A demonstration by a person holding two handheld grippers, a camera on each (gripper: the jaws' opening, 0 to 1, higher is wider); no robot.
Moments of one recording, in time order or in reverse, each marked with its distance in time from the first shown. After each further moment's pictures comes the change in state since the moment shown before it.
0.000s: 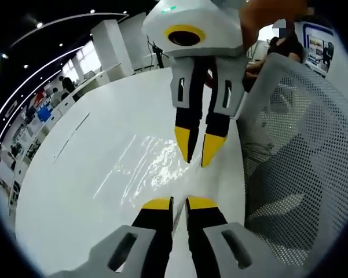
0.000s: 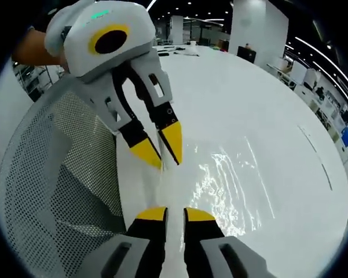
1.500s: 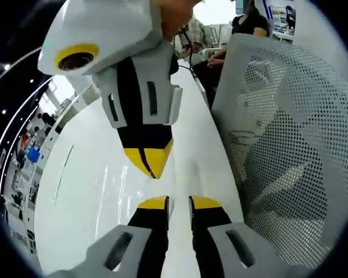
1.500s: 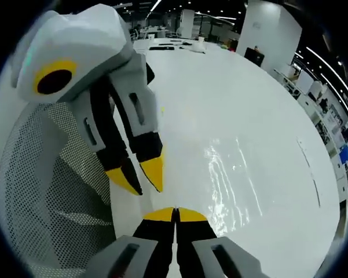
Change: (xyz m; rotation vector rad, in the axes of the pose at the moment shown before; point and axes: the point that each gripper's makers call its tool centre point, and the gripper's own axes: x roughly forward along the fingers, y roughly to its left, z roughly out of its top) left arm 0.014 -0.028 0.020 0.300 0.007 -0.089; right arm -0.012 -0.021 0.011 -0.125 0.055 -0.042
